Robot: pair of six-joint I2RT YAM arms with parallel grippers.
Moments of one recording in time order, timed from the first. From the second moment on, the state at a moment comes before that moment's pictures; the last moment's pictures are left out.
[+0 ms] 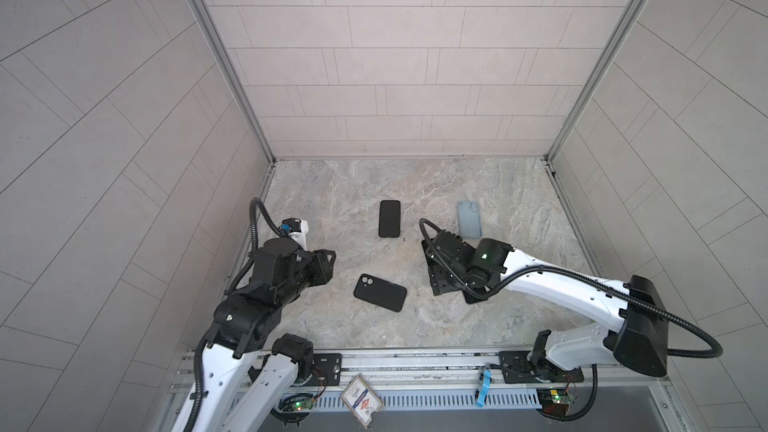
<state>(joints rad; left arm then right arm) -0.31 0.60 0.85 -0.90 0.11 -0.54 0.92 1.37 1.12 -0.95 0.10 0.72</state>
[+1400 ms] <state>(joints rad) -0.41 0.86 0.44 0.03 0.56 -1.33 0.94 1.43 1.23 -0.89 -0.29 0.56</state>
